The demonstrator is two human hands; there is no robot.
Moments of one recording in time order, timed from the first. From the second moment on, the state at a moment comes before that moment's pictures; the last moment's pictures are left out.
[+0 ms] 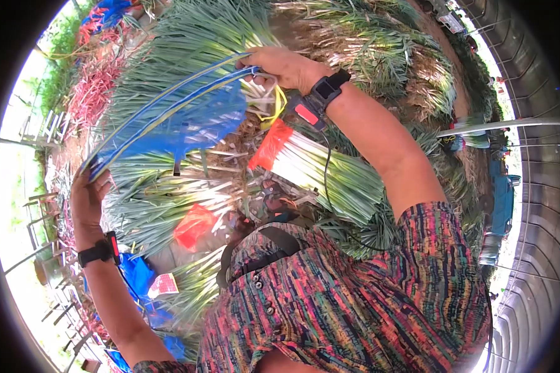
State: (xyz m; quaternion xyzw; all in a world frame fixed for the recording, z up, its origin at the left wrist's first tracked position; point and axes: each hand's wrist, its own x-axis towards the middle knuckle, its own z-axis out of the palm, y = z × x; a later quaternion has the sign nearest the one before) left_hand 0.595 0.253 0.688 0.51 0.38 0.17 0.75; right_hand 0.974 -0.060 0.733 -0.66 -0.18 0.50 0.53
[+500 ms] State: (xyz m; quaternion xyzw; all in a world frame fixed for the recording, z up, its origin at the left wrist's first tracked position) left_hand 0.573 0.212 0.705 0.31 0.28 0.23 0.88; right_hand 0.950 -0.082 0.702 -0.72 -0.15 0.42 0.54
